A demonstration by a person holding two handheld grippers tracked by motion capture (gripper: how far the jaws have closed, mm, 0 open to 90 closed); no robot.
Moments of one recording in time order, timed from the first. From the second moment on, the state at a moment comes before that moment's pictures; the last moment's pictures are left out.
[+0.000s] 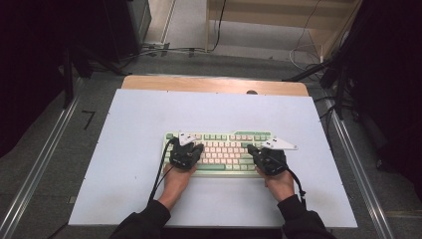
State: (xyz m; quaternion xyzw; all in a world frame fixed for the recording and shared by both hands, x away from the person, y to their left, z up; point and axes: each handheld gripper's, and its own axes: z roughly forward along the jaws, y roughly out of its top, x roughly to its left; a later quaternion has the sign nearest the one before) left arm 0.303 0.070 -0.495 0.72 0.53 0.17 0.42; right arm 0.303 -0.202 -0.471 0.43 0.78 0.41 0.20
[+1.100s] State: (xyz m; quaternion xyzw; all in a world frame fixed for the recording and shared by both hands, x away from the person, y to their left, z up) left arm 0.282 0.111 -0.478 0.69 0.55 0.20 0.43; right arm 0.303 -0.199 -0.470 0.43 0.78 0.41 0.20
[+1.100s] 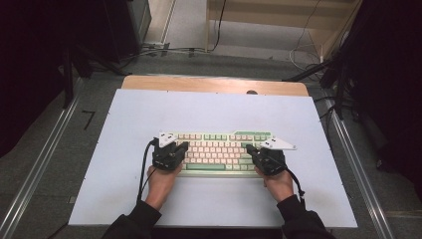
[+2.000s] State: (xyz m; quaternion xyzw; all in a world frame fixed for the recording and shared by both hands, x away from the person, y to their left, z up) left arm 0.271 0.129 -0.489 0.69 0.57 0.20 0.40; right arm 0.304 -0.191 -0.471 0.42 0.78 0.41 0.20
